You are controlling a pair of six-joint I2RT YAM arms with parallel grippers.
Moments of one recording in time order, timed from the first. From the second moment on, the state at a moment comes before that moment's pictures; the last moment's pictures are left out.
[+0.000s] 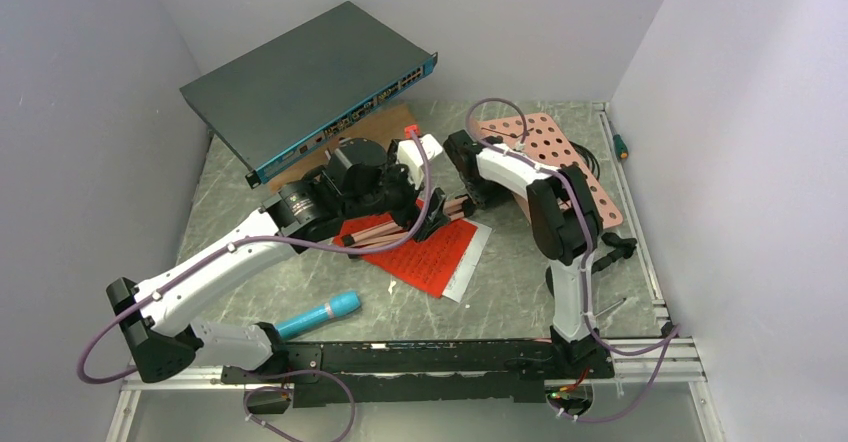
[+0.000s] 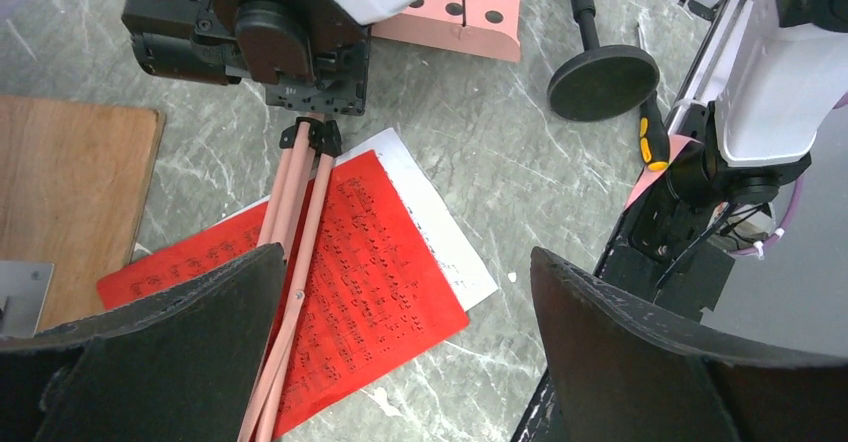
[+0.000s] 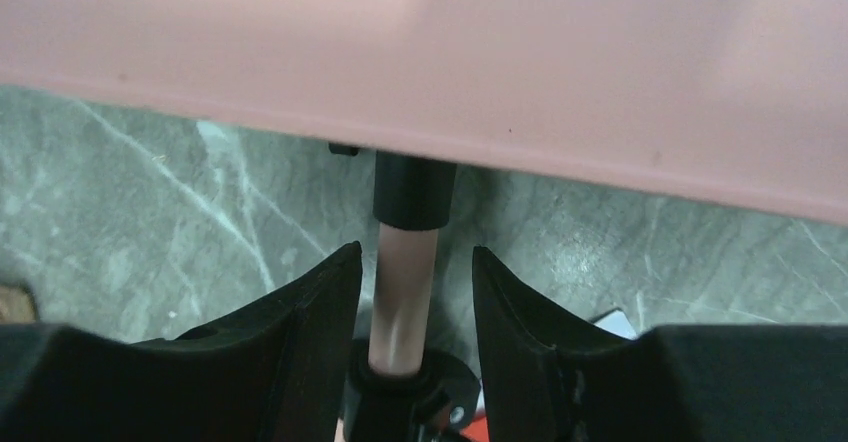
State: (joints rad) left arm -0.93 1.27 1.38 -0.51 0.12 -0.04; right arm 0.48 2.07 1.55 -0.91 0.58 1.55
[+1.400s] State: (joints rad) left arm -0.93 1.32 1.31 -0.37 -0.02 -0.19; right arm 0.52 1.24 0.93 -0.11 0.26 0.67
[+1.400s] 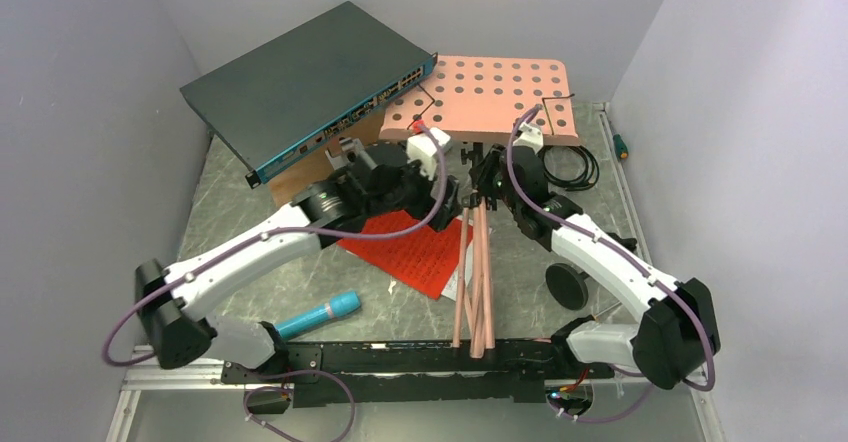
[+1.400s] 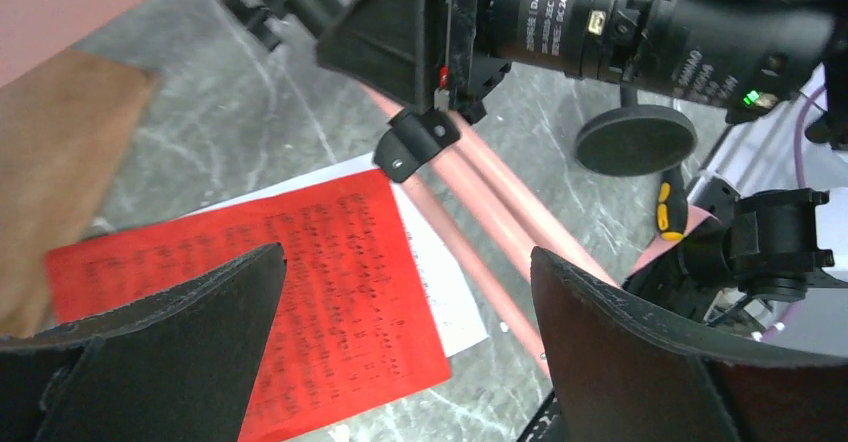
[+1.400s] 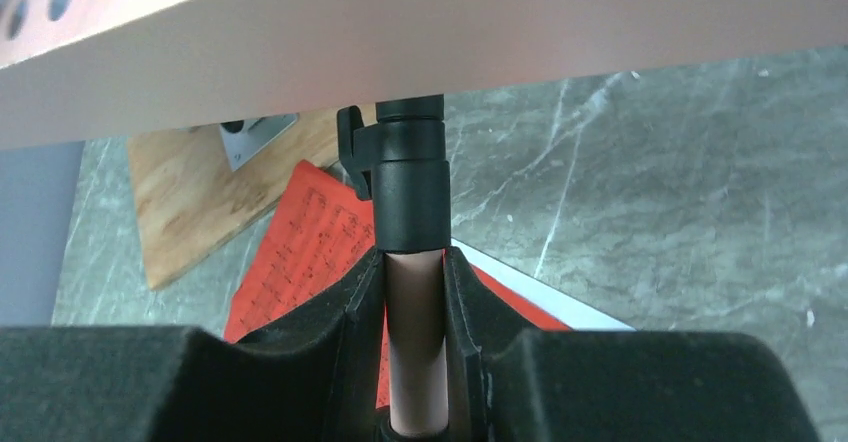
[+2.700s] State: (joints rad) left arm -1.08 1.79 1.48 -0.34 -0.02 -0.27; right arm 0.52 0.76 0.69 -0.02 0.56 0.69
